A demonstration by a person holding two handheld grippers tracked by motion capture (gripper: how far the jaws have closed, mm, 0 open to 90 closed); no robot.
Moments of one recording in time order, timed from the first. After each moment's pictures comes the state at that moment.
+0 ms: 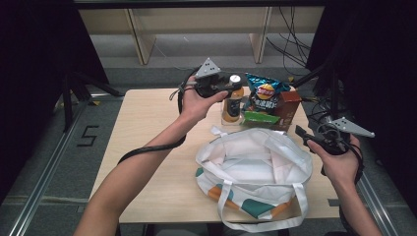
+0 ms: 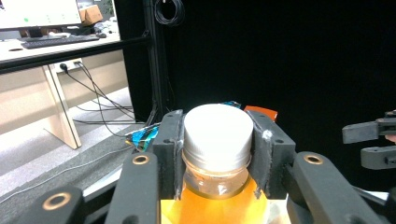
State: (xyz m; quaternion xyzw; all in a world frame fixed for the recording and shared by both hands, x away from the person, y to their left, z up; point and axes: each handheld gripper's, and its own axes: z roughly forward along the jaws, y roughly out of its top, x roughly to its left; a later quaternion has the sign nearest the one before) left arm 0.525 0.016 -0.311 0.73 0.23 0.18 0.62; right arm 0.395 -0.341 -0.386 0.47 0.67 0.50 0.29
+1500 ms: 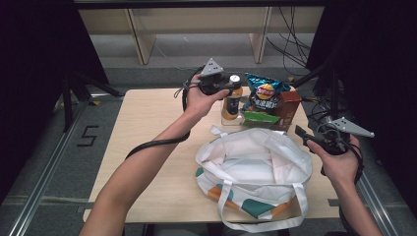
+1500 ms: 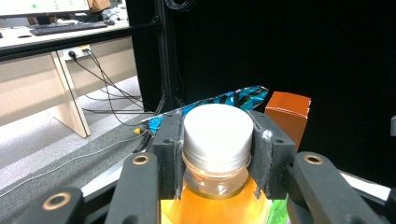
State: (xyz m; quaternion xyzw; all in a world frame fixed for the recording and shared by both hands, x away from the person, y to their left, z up) left arm 0.554 0.010 -0.330 0.74 0.24 0.19 0.60; right arm 0.394 -0.340 -0.386 0.48 0.66 0.50 0.28
